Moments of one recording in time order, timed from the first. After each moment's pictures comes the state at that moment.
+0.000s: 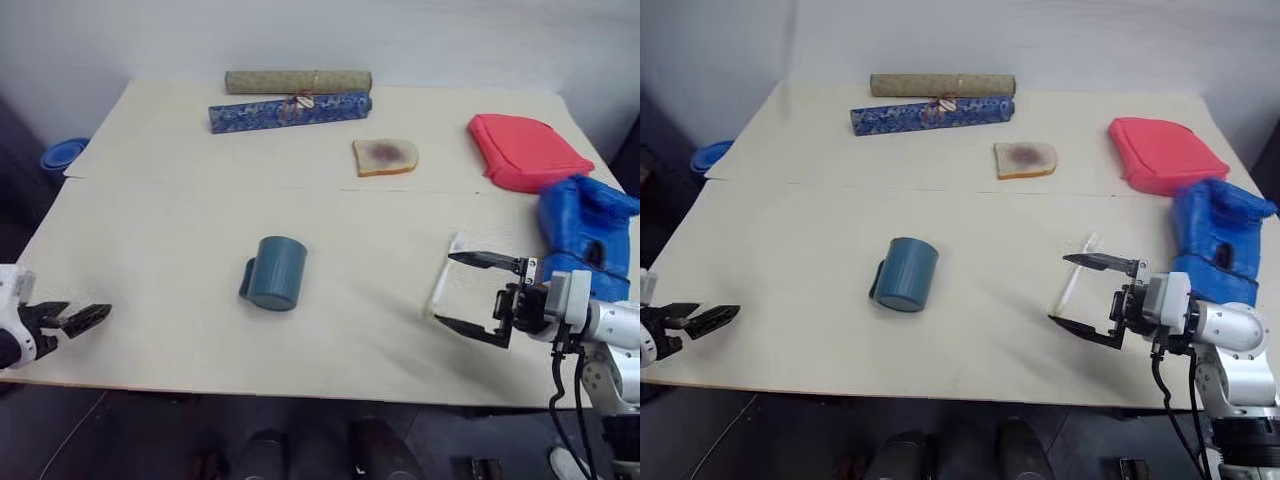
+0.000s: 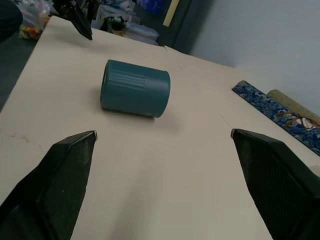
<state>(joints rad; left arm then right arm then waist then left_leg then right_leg) 0.06 0.94 0.64 -0.04 -0.61 0.92 -0.67 -0.10 -0.74 -0.17 -0.04 0.62 -0.30 1.29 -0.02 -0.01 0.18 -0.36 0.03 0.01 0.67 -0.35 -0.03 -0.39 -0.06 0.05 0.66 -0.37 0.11</state>
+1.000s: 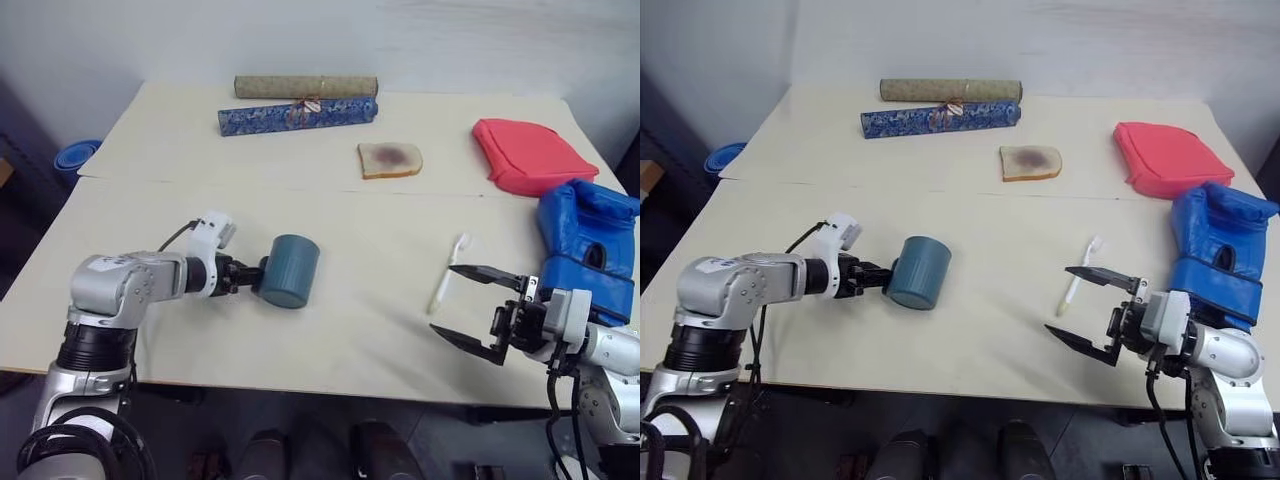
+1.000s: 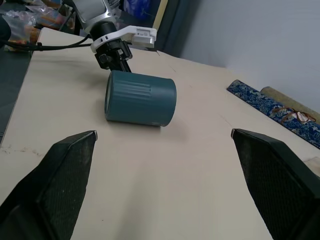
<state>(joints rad) -0.61 0.64 -0.01 -0.04 -0.57 1.29 -0.45 0.02 -0.67 -0.21 -0.13 0.60 -0.28 1.22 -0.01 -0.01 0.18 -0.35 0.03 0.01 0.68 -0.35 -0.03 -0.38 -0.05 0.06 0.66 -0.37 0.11</state>
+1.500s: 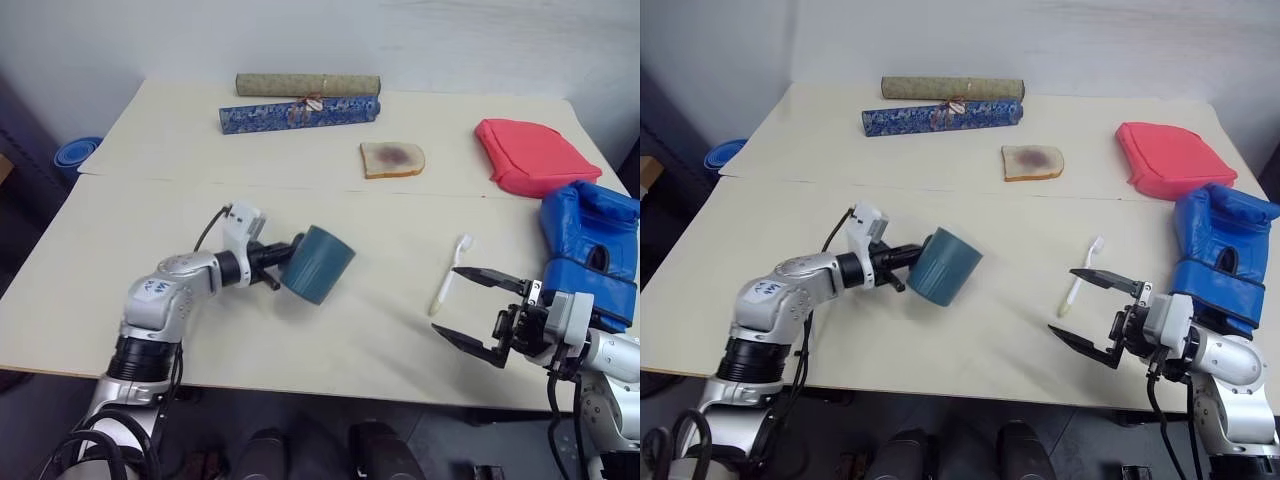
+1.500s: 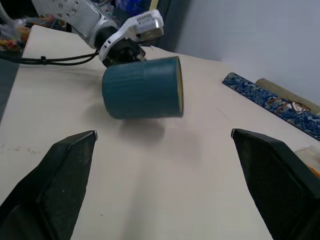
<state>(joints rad) -0.57 0.44 -0.08 0.05 -0.36 0.54 -0.60 0.04 -0.67 -0.22 -0.15 0.60 -0.27 1.18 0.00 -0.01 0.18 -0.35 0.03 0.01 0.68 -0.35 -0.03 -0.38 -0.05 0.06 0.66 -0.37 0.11</state>
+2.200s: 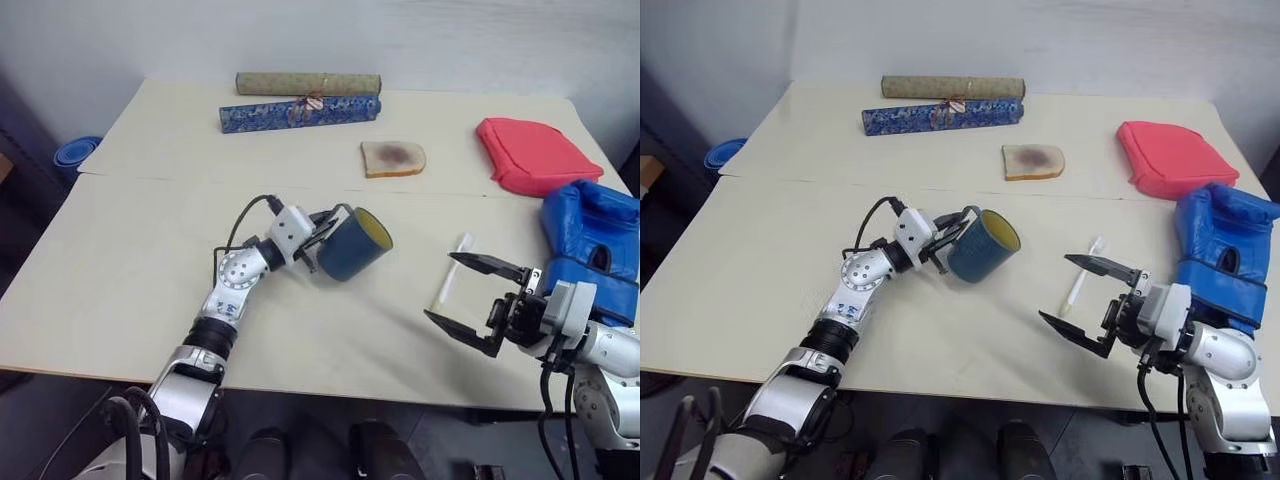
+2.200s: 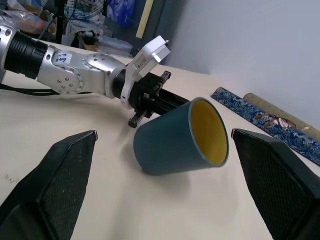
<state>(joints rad) -0.68 0.24 -0.13 0.61 -0.04 -0.39 -0.56 0.04 -0.64 -0.22 -0.23 0.58 -0.24 1.10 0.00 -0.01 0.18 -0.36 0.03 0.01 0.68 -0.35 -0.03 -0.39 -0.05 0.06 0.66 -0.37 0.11</state>
